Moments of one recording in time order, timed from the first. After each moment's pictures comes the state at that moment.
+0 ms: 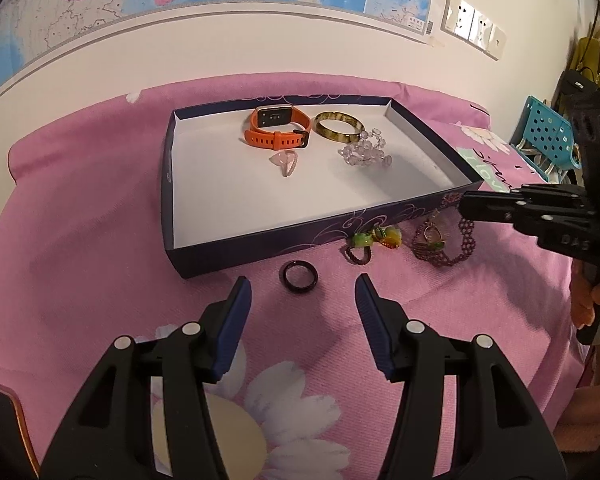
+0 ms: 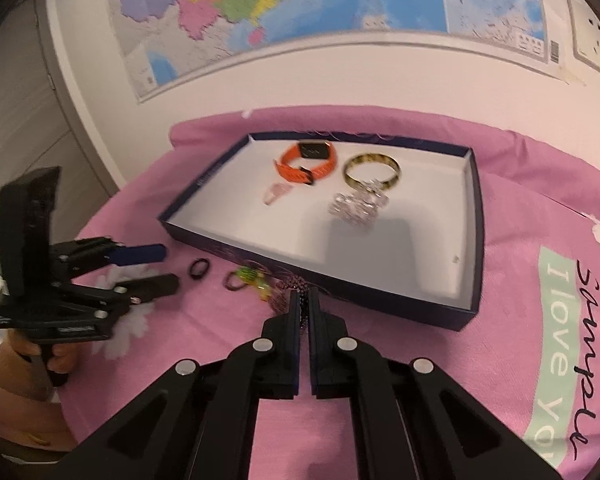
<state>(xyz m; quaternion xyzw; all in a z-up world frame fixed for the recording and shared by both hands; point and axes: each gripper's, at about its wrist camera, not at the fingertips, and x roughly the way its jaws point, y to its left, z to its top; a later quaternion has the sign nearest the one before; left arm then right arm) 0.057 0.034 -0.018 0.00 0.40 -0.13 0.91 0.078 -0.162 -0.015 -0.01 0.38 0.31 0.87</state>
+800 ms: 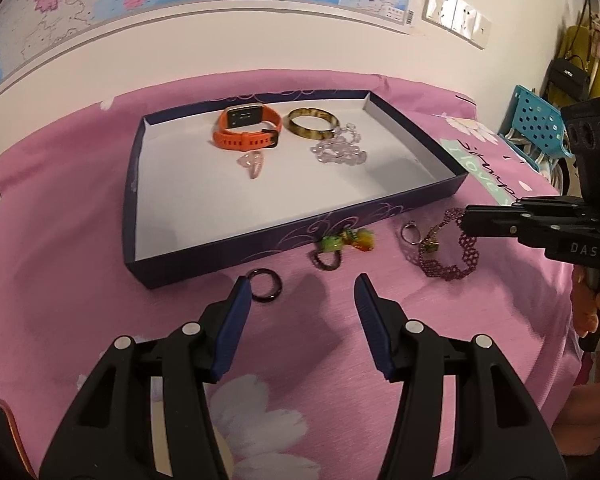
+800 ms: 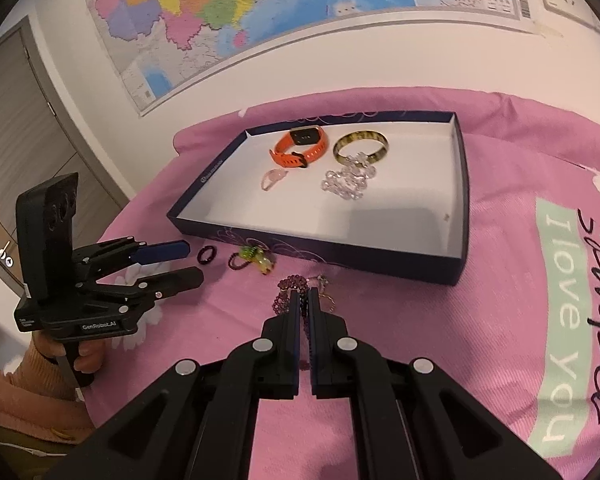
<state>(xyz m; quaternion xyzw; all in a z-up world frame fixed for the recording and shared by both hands) 0.062 0.013 -0.019 0.01 0.40 -0.15 0.90 0.070 -0.186 -0.030 0.04 0.40 0.31 0.86</state>
